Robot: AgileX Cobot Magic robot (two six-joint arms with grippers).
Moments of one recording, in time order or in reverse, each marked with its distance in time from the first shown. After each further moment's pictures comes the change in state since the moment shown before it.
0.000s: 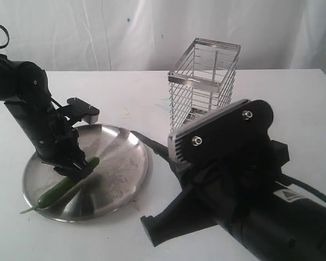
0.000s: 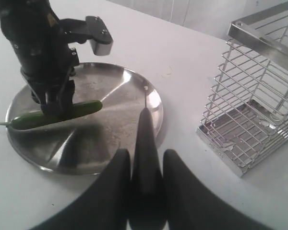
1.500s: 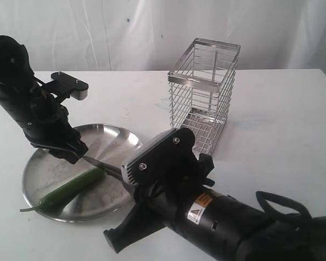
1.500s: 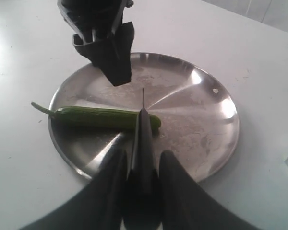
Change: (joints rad) left arm 0.000 -0.133 0.002 0.062 0.008 -0.132; right arm -0.235 0.345 0.030 -1.030 0.213 0.939
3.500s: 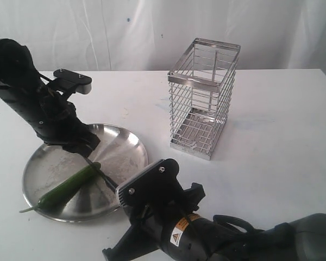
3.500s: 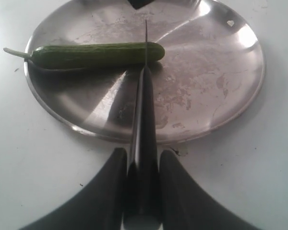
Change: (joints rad) left arm 0.000 0.027 0.000 -0.086 -0.103 -0.025; right arm 0.013 0.219 -0.010 -0.030 -0.056 0.152
